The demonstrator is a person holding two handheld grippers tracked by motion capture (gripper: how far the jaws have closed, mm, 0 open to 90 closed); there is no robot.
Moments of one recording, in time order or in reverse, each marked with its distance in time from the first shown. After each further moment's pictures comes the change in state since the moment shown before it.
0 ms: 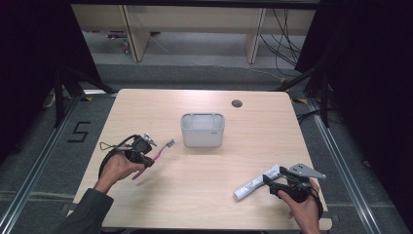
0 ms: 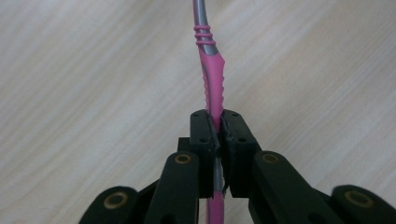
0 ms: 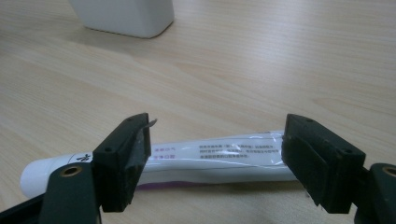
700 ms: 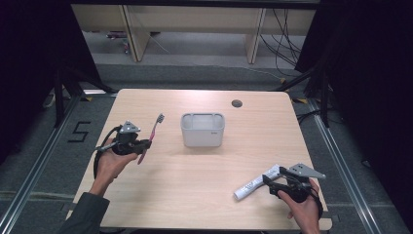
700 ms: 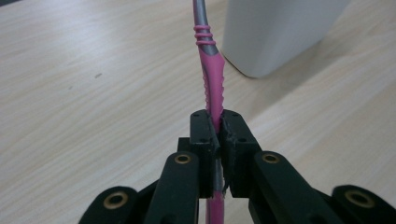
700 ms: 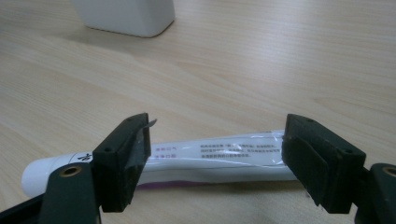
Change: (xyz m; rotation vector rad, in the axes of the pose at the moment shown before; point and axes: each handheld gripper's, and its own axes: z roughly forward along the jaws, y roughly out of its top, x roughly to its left) left arm 0.023 -0.011 -0.018 -0.398 0.048 -0.178; right arm -0.003 0.000 0.002 -0.020 -0.003 -0.044
